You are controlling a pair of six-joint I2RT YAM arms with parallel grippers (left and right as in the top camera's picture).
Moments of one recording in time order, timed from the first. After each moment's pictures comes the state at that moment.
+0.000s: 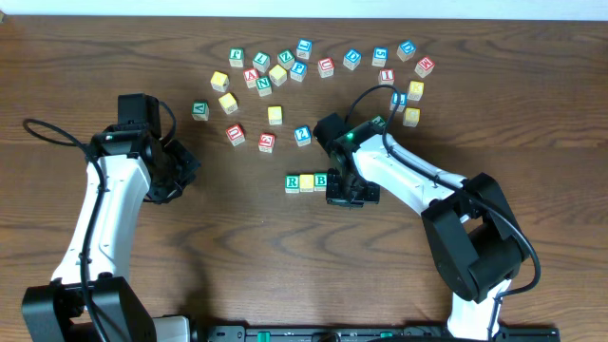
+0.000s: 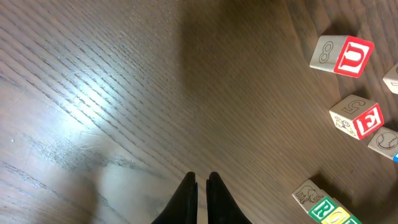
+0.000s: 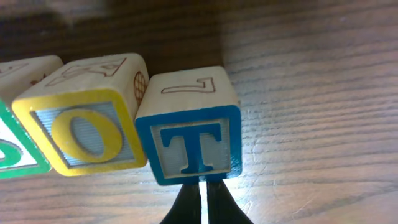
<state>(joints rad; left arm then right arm) 0.10 1.51 1.10 -0.95 0.13 -0.67 0.60 1.99 1.35 -0.99 -0.03 0.70</state>
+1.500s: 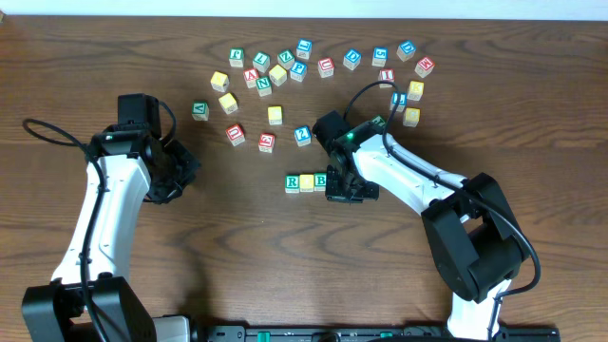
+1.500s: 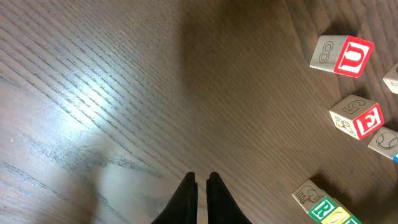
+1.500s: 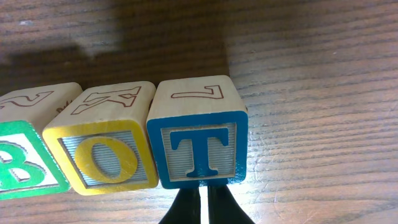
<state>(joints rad) 0.10 1.51 1.10 -0.95 0.13 -0.67 0.60 1.99 1.35 -0.94 0.00 0.69</state>
